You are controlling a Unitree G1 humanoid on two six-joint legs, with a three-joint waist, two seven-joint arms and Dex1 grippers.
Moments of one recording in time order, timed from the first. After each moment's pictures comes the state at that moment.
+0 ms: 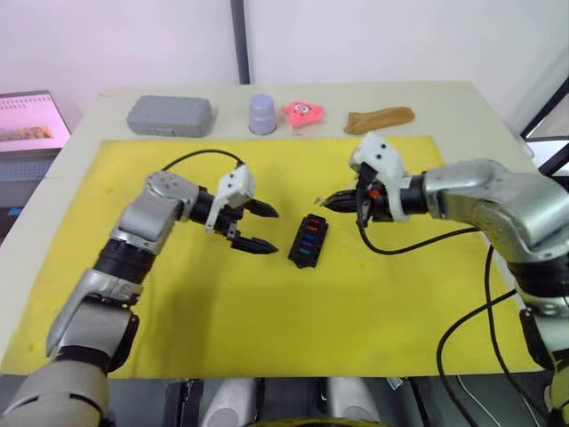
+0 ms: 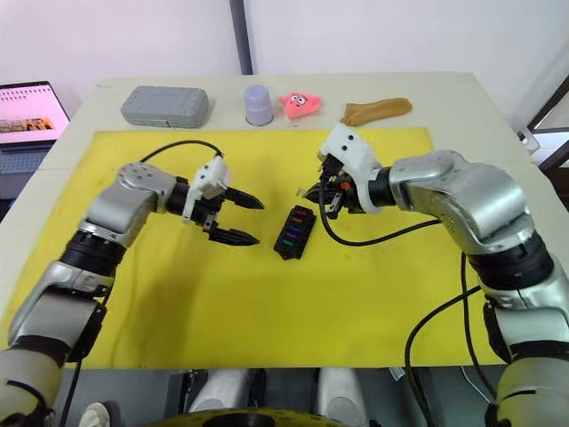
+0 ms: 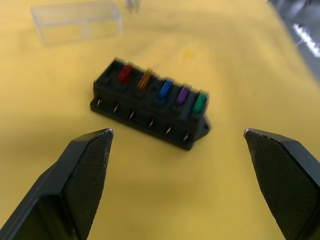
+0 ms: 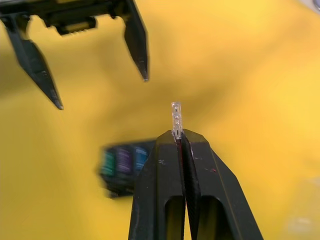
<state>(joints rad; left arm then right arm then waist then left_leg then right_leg) -0.81 0.54 -0.32 0.36 -0.25 0.31 -1.43 -0.86 -0.87 0.33 -0.23 0.59 1.01 0.79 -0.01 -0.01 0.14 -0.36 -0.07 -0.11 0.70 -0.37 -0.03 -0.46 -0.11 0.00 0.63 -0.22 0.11</state>
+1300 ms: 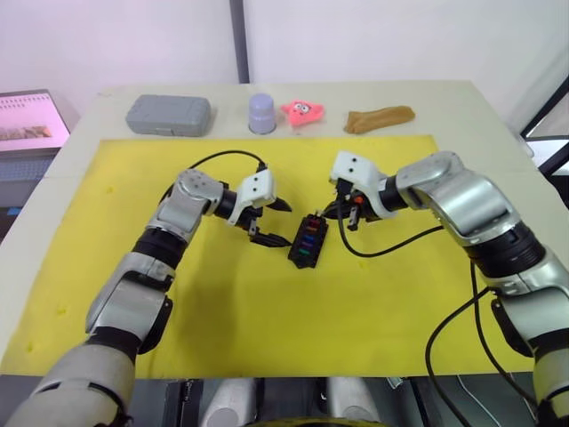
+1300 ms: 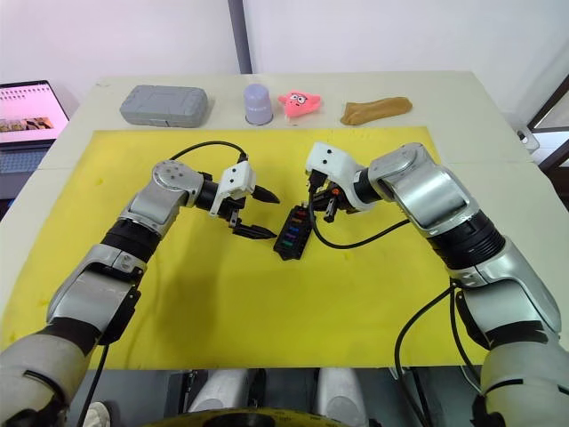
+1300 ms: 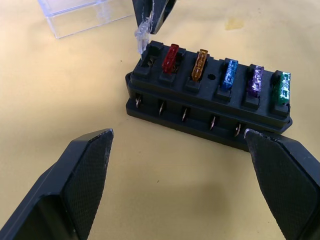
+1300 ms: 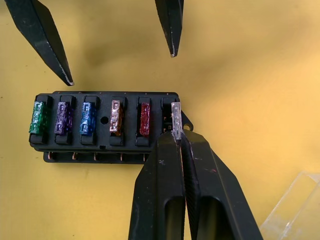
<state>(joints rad) -0.92 0.40 -0.33 0.66 -0.10 0.05 -1.39 -0.93 -0.75 0.47 -0.04 0.24 0.96 1.04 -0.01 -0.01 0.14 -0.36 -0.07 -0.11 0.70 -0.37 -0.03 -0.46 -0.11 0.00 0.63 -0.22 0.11</state>
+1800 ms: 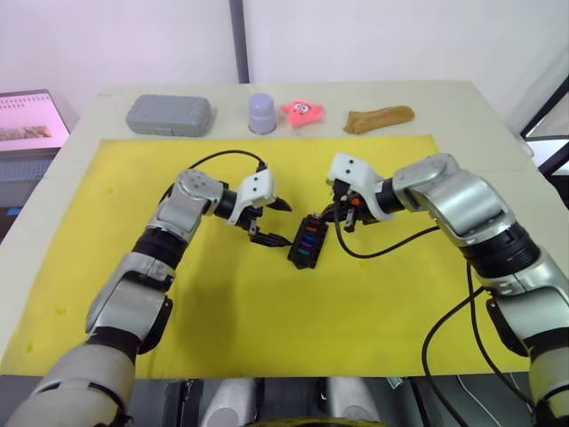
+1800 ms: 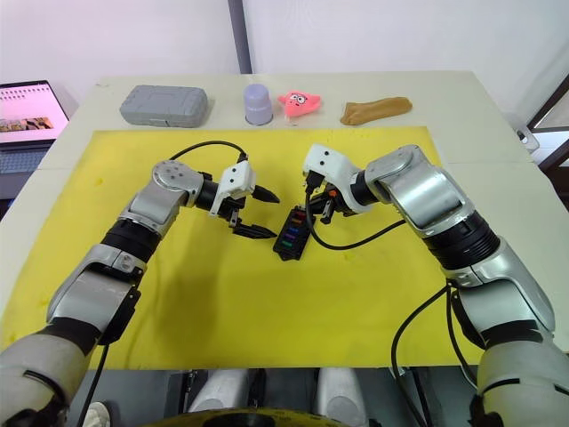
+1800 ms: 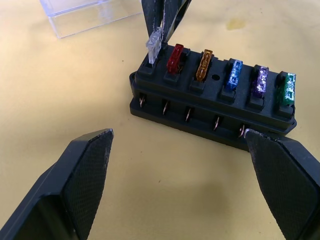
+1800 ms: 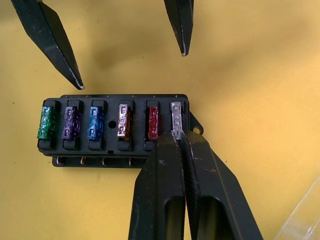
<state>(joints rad) -0.92 0.40 -0.33 0.66 -0.10 0.05 -1.38 -0.93 -0.73 0.46 -0.05 0.24 1.00 1.04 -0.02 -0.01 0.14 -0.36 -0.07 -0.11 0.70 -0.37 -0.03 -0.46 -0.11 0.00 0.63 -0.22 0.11</state>
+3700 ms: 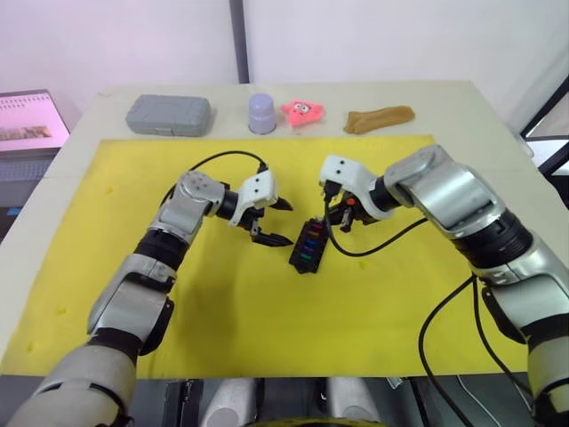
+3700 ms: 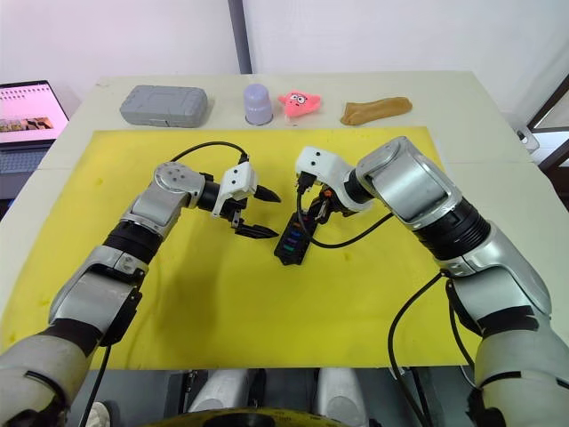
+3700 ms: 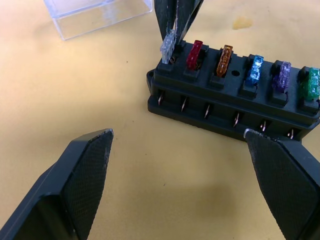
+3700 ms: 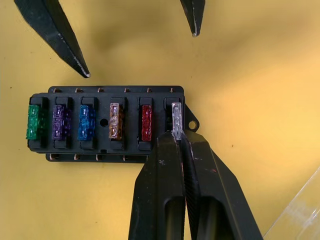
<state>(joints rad) -0.92 0.39 -0.33 0.66 -0.09 0.03 -1.35 -1.03 -0.72 0.56 -0.05 0.17 1.17 1.10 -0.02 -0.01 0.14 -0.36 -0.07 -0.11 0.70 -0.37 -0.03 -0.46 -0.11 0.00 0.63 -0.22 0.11</state>
